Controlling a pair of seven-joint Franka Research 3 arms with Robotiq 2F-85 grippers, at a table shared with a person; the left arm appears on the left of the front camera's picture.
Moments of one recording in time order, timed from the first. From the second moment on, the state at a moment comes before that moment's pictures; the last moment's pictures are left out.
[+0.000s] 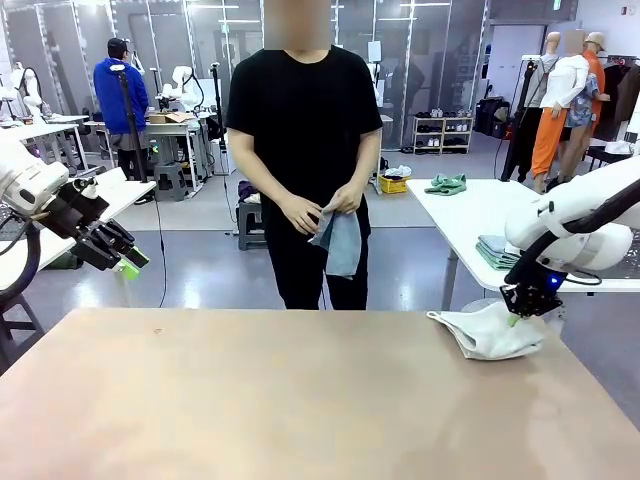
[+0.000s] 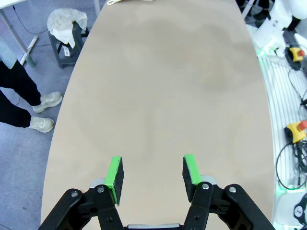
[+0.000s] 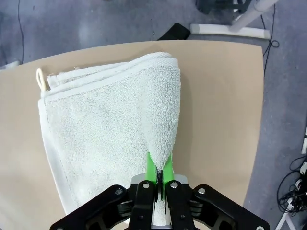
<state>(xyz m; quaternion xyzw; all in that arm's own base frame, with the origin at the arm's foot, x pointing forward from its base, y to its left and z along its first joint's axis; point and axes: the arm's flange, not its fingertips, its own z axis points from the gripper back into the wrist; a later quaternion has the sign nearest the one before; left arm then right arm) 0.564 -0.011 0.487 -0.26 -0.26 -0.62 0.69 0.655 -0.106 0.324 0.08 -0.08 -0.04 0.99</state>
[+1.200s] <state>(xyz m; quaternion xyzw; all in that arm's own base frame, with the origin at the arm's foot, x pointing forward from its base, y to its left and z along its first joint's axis) 0.564 -0.011 0.487 -0.26 -0.26 -0.62 0.69 0.621 -0.092 0.443 0.08 -0.16 -0.03 0.98</state>
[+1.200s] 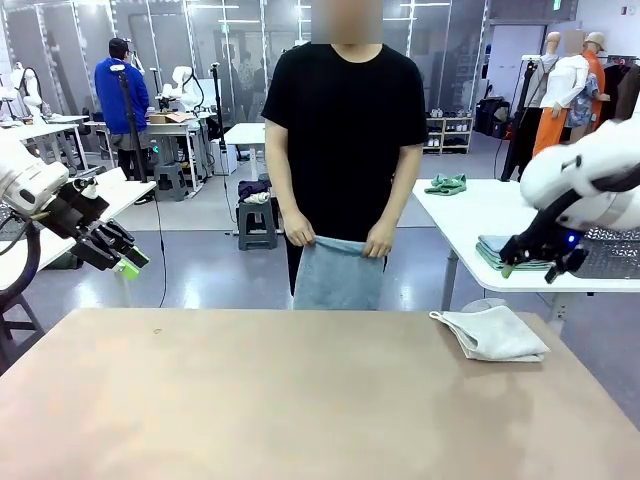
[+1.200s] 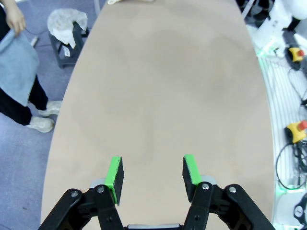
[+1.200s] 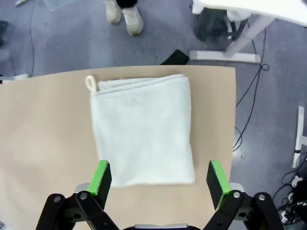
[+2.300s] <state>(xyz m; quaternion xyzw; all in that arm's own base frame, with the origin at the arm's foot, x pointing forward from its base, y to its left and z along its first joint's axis) 0.564 -0.011 0.487 -0.26 -0.26 -0.62 0.69 0.468 -0.057 0.599 0.11 -0.19 -0.01 0.97</state>
